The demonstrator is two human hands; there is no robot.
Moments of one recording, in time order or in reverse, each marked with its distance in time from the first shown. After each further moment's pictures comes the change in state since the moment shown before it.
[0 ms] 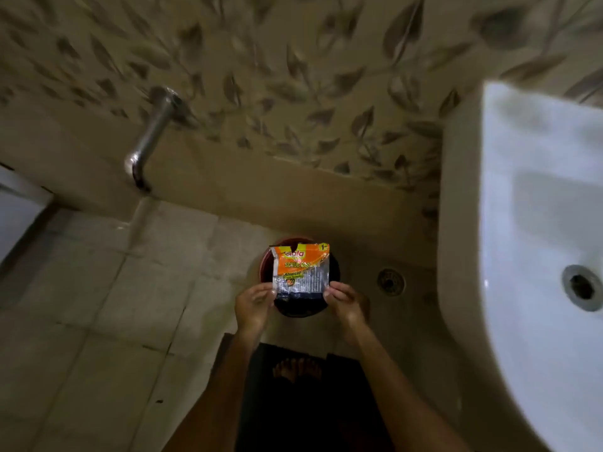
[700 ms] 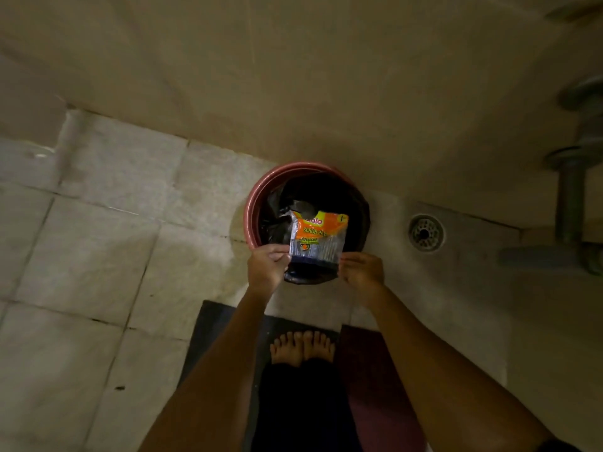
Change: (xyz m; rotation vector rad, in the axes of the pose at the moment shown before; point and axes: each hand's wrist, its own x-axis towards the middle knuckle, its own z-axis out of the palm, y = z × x) left_hand 0.171 -0.195 0.072 0.239 -0.188 -0.009; right_hand 0.183 0.183 0.035 -0.220 0.059 0.248
